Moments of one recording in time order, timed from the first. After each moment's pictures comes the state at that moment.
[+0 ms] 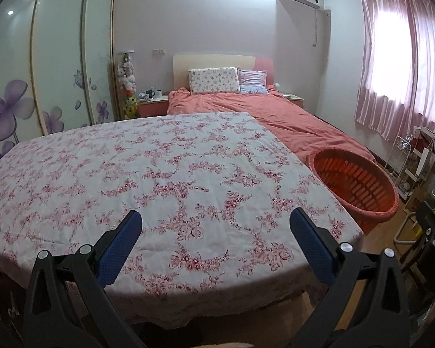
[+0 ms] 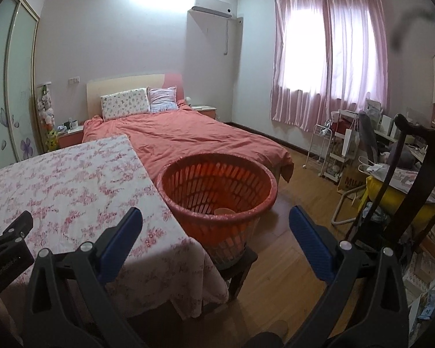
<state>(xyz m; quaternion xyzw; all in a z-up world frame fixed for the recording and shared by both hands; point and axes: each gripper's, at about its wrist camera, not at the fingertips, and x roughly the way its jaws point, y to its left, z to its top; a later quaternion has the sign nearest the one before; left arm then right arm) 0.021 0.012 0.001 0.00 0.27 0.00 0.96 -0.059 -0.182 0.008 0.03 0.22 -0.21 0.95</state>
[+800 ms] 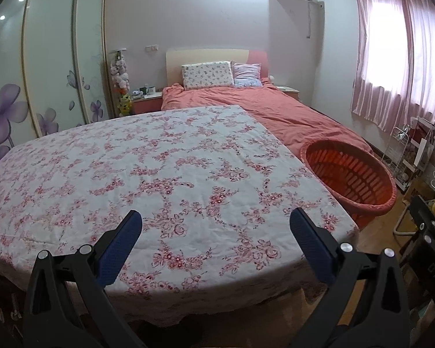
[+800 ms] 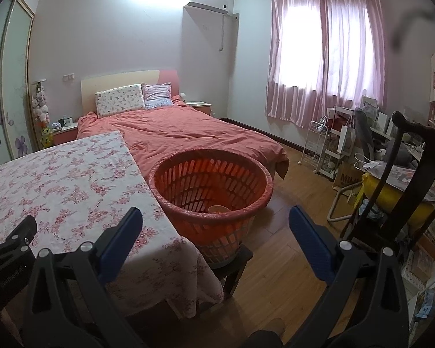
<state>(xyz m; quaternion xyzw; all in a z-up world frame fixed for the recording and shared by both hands) 0.026 -0.010 -0.002 0.01 0.28 -0.01 0.96 -0.051 -0.192 0.004 0.03 0.23 -0.22 0.95</state>
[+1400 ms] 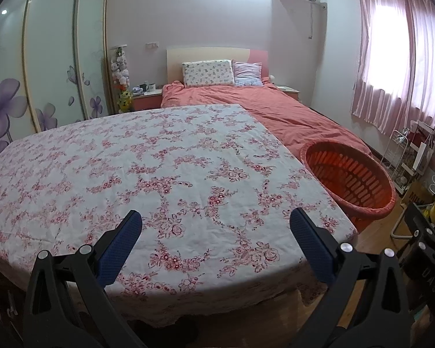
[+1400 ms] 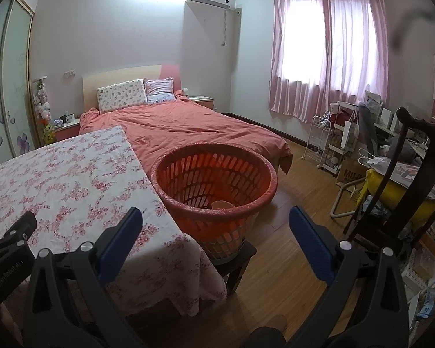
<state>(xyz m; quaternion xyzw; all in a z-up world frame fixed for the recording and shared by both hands) 0.030 -0.008 -0.003 0.00 0.29 -0.01 0.96 -0.044 -0.195 0.000 0.03 0.24 -0.21 0.95</state>
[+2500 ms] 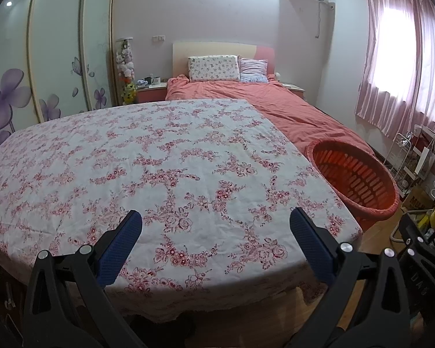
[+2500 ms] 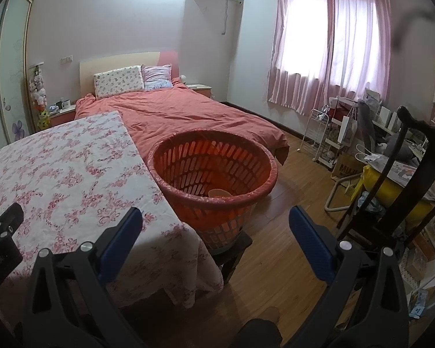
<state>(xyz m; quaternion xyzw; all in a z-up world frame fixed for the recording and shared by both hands) 0.033 0.002 -0.006 -0.02 0.30 0.00 0.95 -0.032 -0.190 -0.010 0.02 0.28 -0.22 0.93</state>
